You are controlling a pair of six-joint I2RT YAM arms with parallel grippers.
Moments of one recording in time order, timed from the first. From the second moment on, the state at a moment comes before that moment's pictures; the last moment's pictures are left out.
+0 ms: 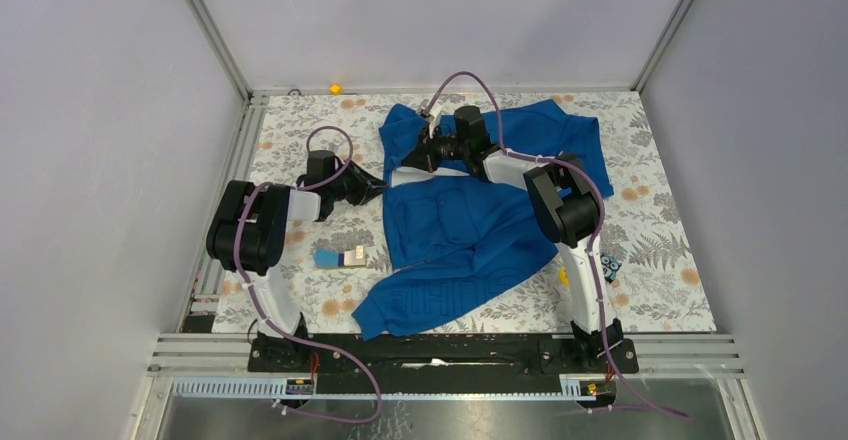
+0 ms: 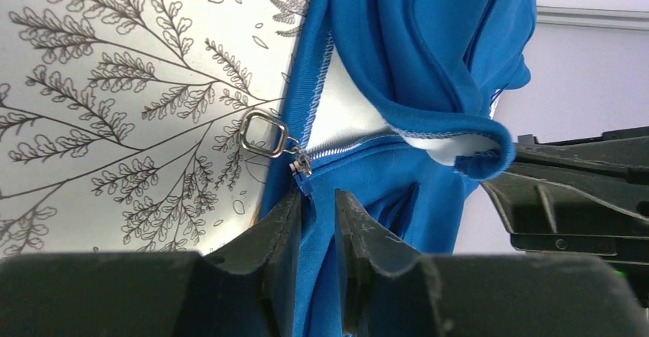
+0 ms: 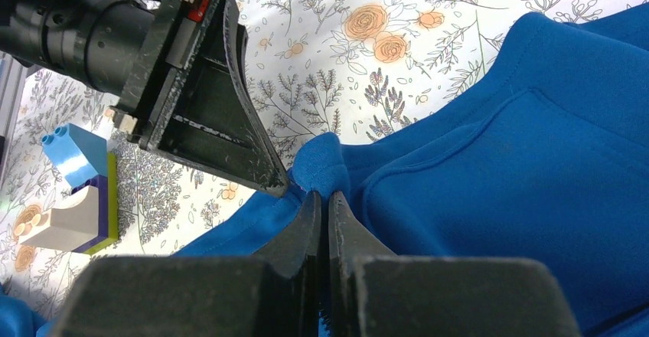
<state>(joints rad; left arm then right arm) -0.14 1.84 0.80 0.41 0.46 -1.02 0.50 2.28 1.54 0.37 -0.80 0.08</state>
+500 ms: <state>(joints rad) -0.14 1.88 0.80 0.46 0.54 -0.98 0.50 2.28 1.54 0.37 -0.80 0.10</state>
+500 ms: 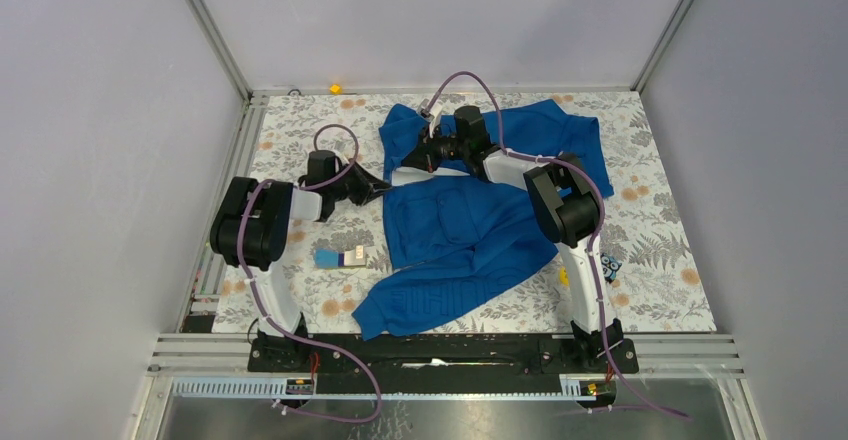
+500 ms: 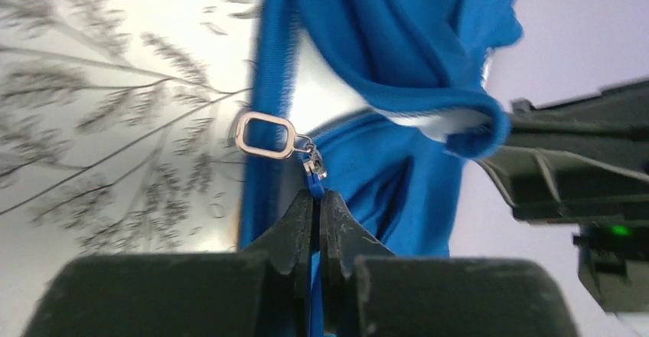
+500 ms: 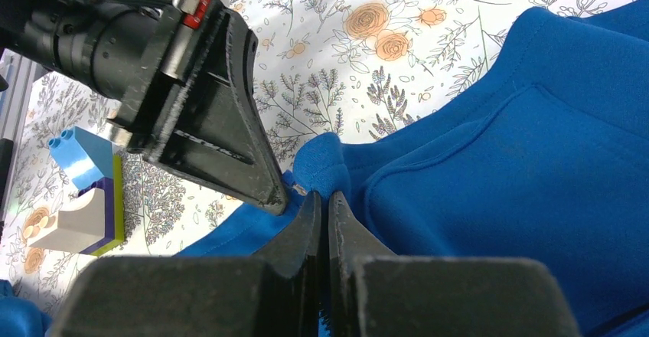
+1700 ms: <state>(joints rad) -0.21 1.49 0.54 0.77 0.81 -0.04 0.43 2.18 1.32 0.74 -0.99 0.29</state>
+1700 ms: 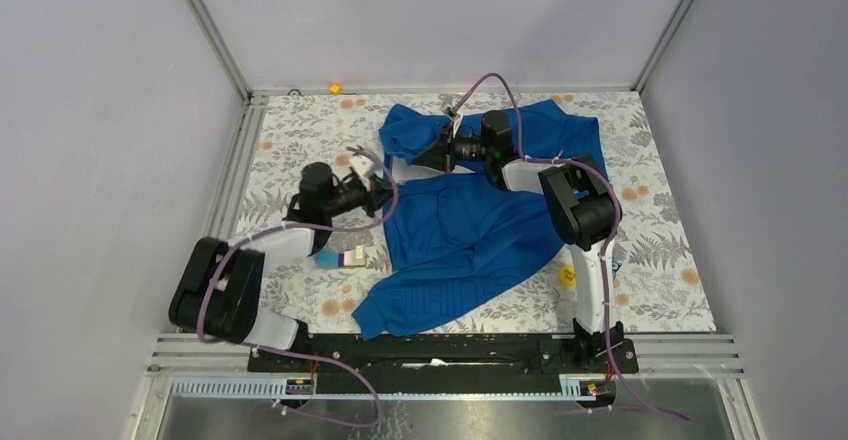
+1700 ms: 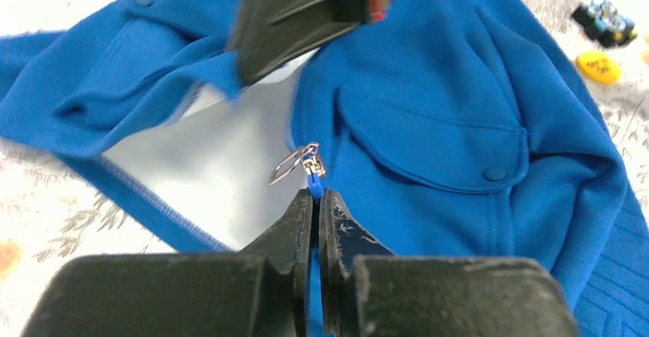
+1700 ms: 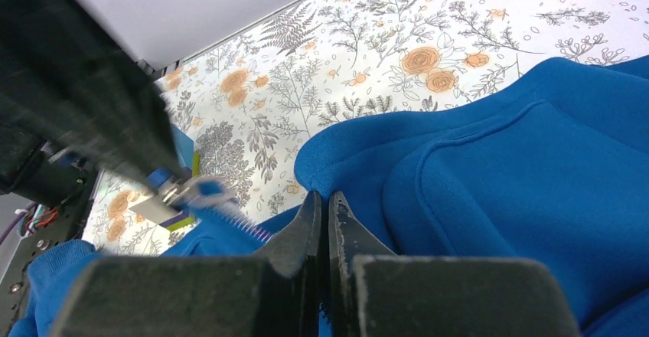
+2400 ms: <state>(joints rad) -0.51 1.24 0.54 0.33 0.34 0.53 0.43 2.11 1.17 0.90 -1.02 0.30</state>
